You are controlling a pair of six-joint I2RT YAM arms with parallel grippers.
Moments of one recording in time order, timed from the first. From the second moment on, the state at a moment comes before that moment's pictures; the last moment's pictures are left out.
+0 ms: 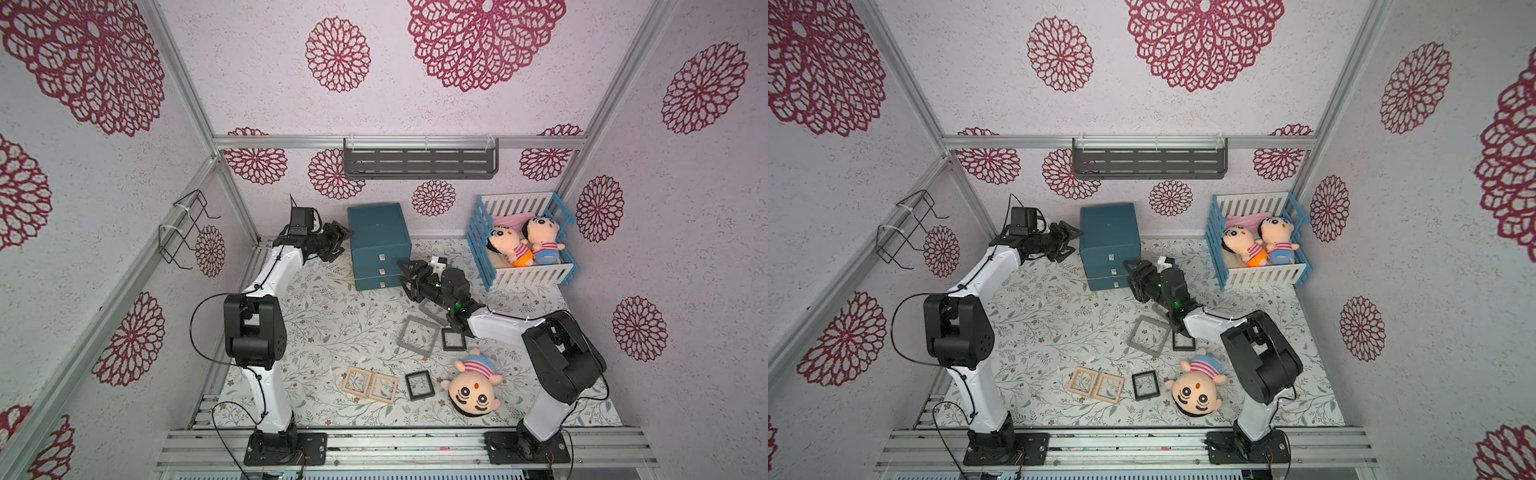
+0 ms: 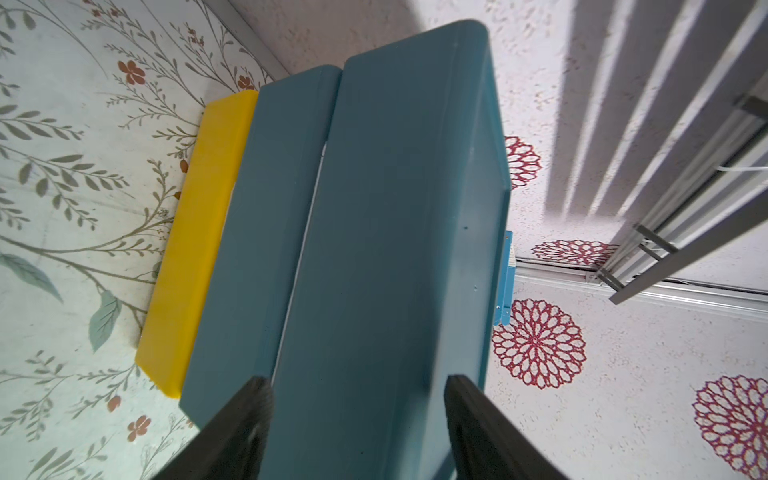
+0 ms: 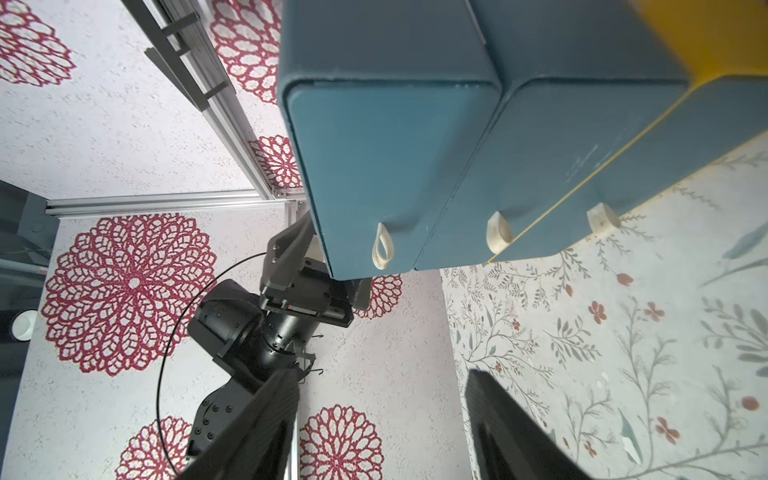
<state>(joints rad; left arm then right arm) -0.08 2.01 1.75 -0.42 0.55 -0.98 0.55 1.76 0.97 0.70 -0.26 1.55</state>
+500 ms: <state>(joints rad) -0.09 2.03 1.77 -0.42 0.57 -0.93 0.58 1.93 1.11 0.79 -0.25 1.60</state>
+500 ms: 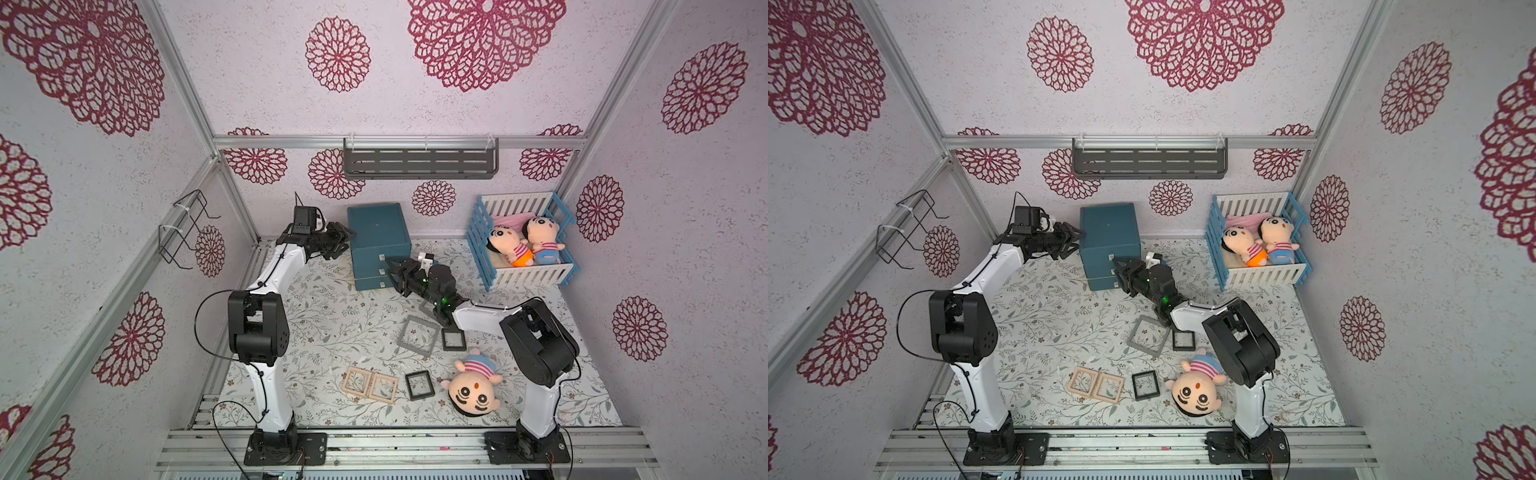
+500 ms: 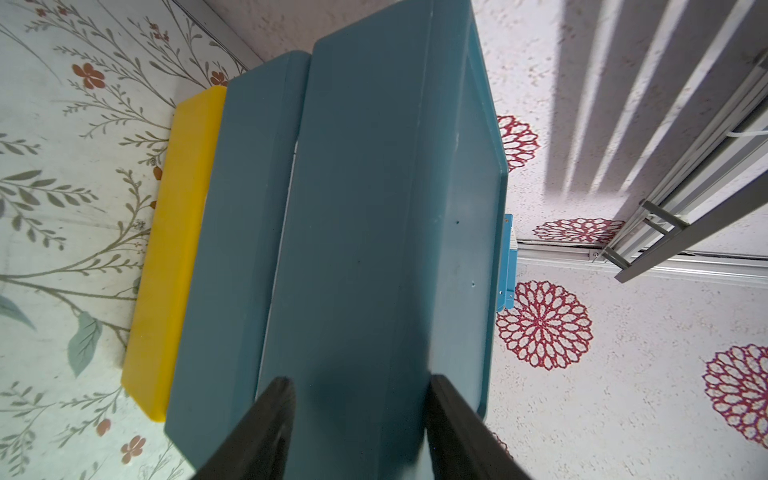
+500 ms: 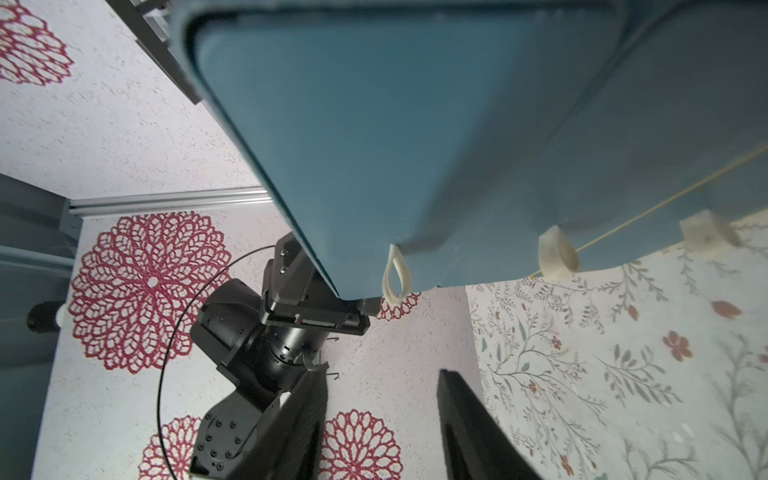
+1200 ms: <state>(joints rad) -0.09 2.03 1.78 -0.42 0.57 -0.92 0.58 2.03 1.22 0.80 -0.20 1.64</state>
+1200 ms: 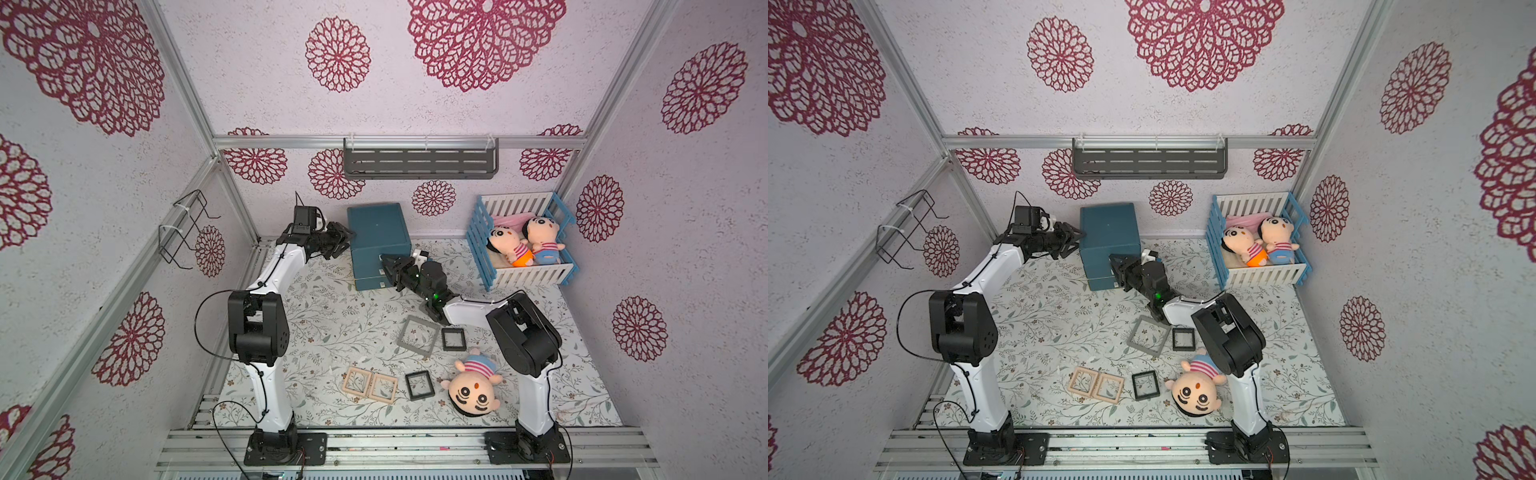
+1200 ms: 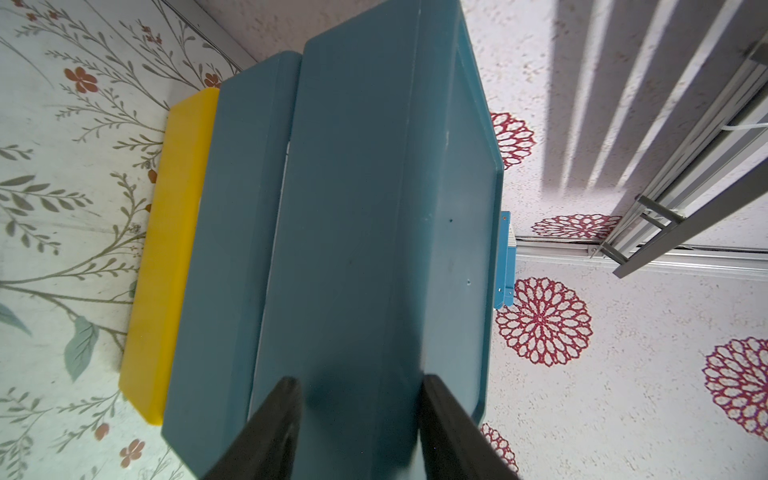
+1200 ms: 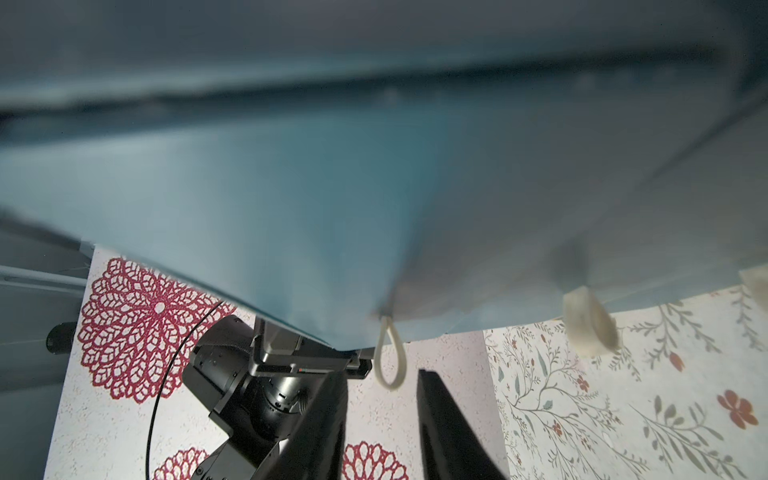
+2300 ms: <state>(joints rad) -0.09 2.05 1.81 -0.45 0.57 -0.94 0.61 1.96 1.13 0.80 -0.17 1.68</state>
